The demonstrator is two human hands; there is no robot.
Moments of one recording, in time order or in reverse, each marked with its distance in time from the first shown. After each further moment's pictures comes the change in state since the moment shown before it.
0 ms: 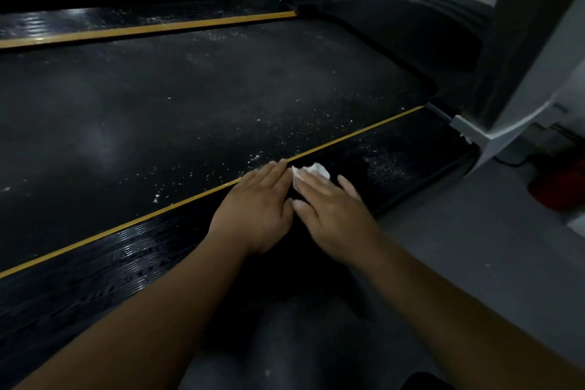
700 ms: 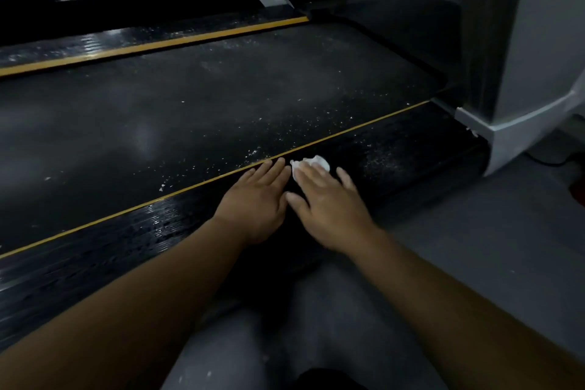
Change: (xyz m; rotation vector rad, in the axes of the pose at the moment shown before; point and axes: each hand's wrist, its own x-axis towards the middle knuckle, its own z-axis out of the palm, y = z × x) left_hand -0.001 0.028 0.000 0.113 -0.116 -0.097; right_hand -0.005 0.022 -0.002 -0.054 0.023 -0.052
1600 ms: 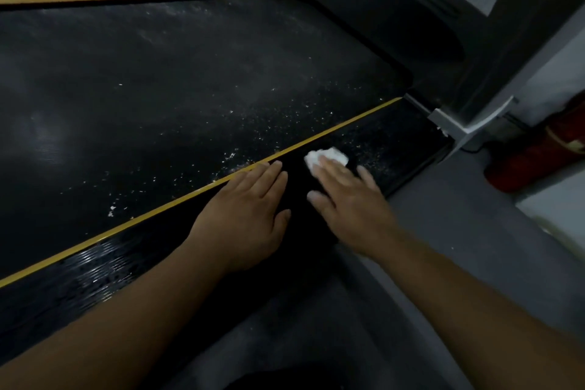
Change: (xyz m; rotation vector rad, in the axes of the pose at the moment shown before) left_hand 0.015 -0.034 0.005 -0.074 0.093 0.273; right_hand 0.010 0.024 -0.009 -0.096 -0.019 0.204
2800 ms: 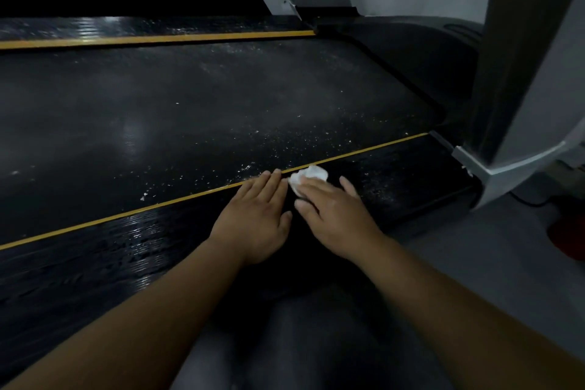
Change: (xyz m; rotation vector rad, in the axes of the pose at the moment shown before) left_hand 0.015 0.038 0.006 0.086 -0.023 -0.301; right_hand 0.020 0.002 -0.011 0.226 -0.026 -0.263
